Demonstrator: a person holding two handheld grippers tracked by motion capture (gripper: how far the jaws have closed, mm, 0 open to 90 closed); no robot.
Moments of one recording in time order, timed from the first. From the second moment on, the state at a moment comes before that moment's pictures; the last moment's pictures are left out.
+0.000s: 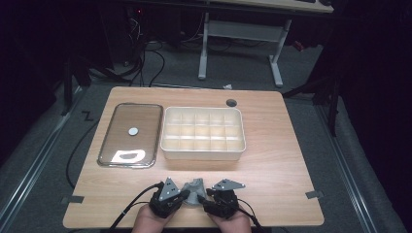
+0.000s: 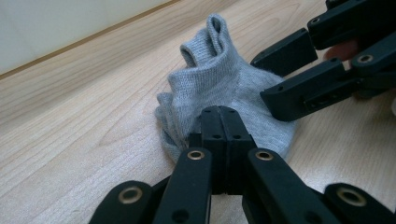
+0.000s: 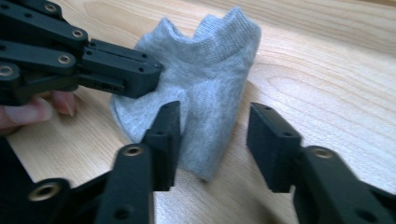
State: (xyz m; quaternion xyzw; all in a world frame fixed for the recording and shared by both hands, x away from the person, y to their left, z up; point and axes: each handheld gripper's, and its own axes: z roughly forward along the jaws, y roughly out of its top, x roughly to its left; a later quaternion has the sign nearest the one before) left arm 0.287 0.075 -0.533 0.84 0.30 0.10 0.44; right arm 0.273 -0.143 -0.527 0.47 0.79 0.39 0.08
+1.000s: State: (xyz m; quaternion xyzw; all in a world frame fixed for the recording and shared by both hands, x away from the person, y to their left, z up) left arm 0.287 0.072 -0.533 0.84 0.30 0.11 0.44; right arm 0.267 -0.109 -0.501 0.39 0.82 0.41 0.10
